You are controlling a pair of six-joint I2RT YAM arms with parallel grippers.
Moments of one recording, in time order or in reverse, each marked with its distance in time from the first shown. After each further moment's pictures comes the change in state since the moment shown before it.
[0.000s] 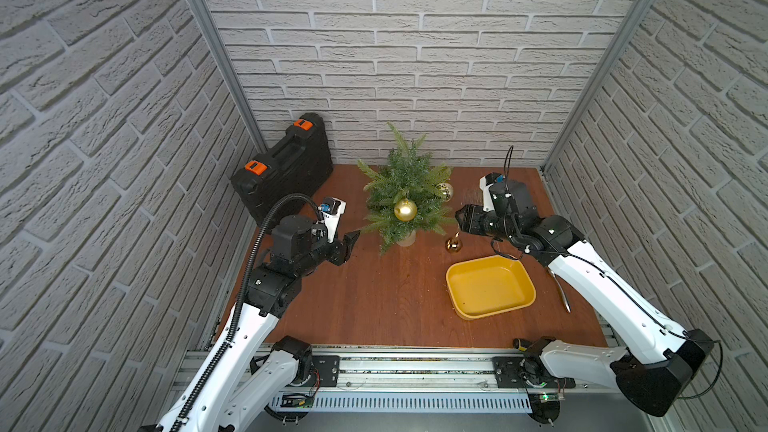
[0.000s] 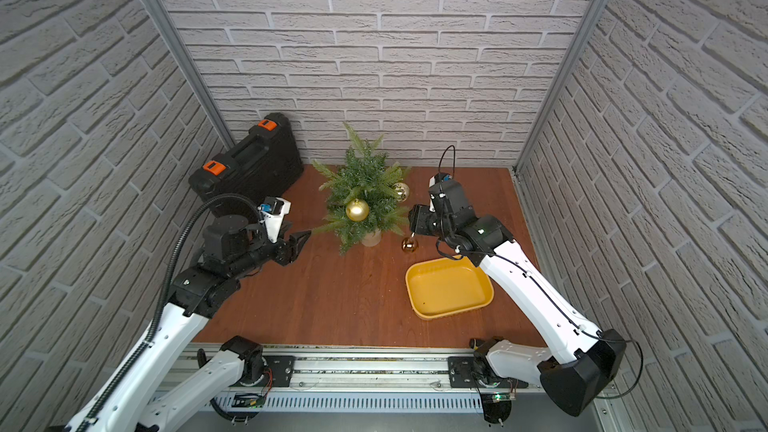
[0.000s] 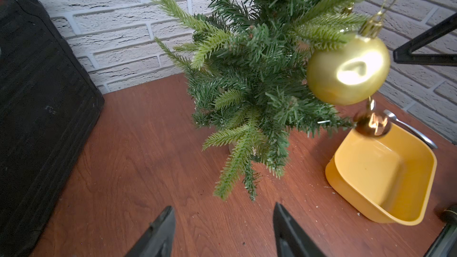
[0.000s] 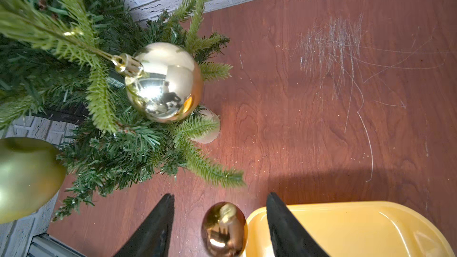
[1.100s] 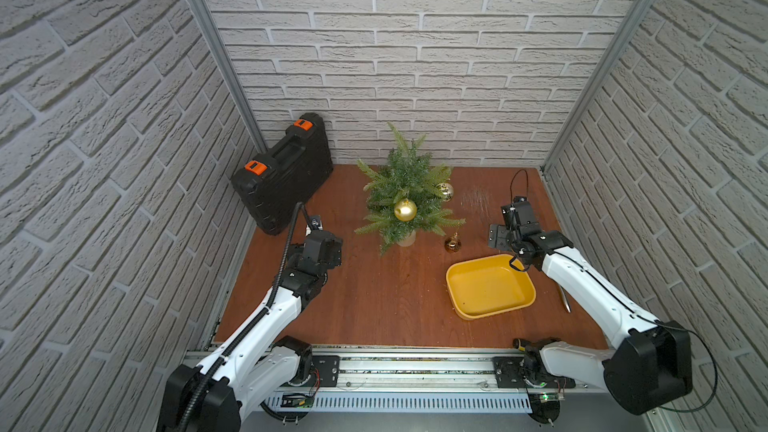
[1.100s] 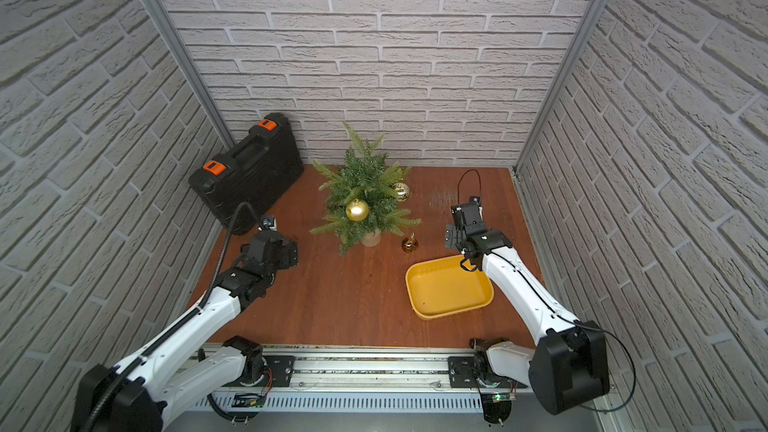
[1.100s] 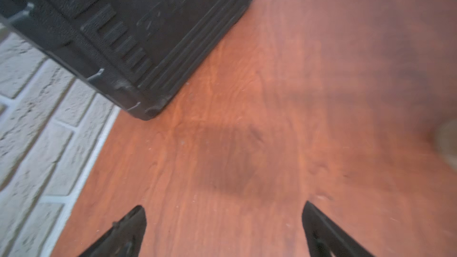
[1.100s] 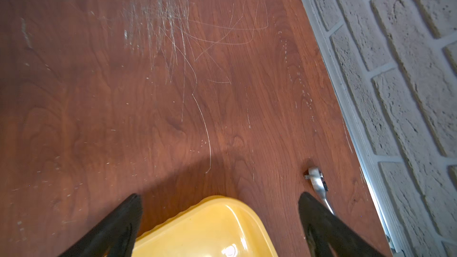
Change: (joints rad) left arm 0.007 0.197 -0.350 0.260 -0.750 -0.212; right arm -0.281 0.054 -0.378 0.171 0.338 -0.249
